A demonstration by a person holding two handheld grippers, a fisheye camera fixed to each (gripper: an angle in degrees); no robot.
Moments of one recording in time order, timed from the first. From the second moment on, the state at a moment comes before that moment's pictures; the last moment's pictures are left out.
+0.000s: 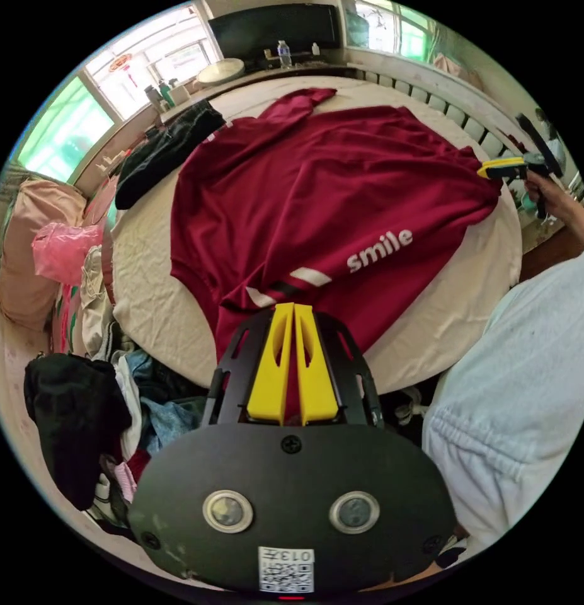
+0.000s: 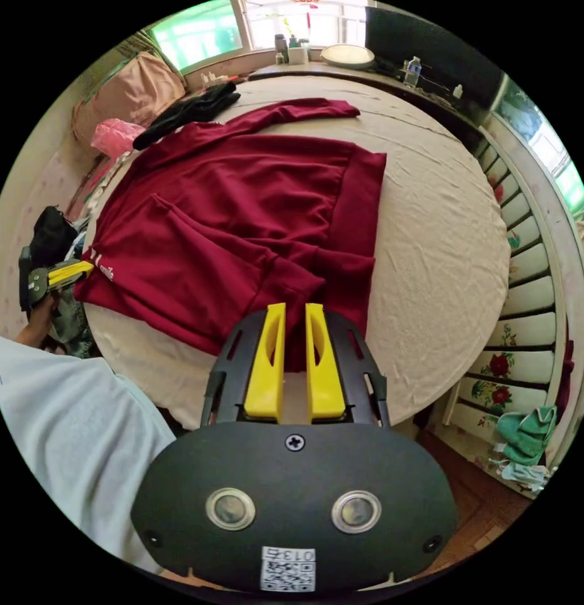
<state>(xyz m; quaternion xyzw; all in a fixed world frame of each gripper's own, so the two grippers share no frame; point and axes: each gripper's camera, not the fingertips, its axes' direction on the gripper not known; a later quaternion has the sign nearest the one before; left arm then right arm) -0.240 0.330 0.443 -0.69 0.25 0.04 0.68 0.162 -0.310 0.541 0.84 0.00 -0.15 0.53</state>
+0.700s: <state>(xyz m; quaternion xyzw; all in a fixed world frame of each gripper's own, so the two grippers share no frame) -0.257 0.305 0.381 -0.69 0.33 0.08 0.65 0.222 -0.329 0.561 0.83 -0.10 -0.19 0.51</state>
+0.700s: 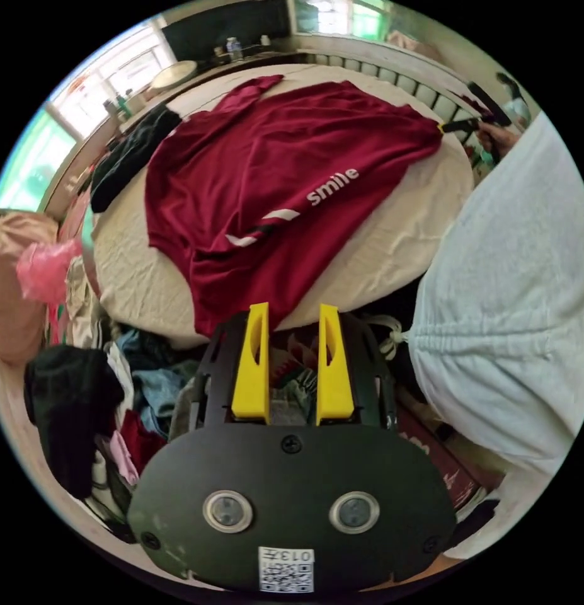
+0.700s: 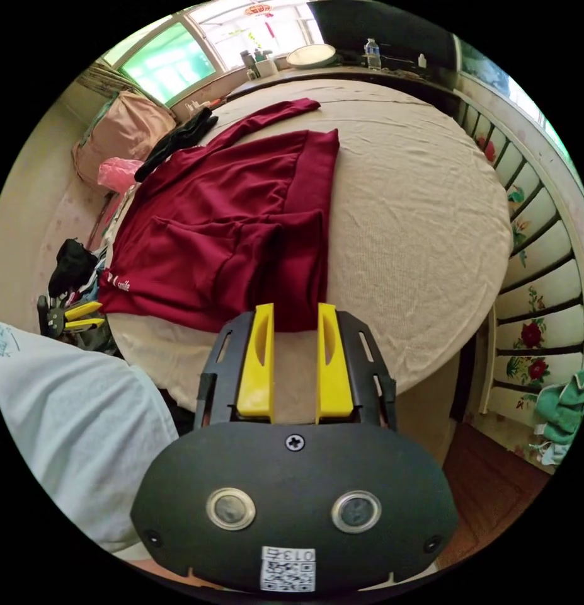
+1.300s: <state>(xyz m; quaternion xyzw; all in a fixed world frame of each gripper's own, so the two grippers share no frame) -0.251 0.306 0.393 -0.68 0.43 0.17 0.57 0.238 -0.314 0.537 0.80 -0.02 -0.20 0.57</state>
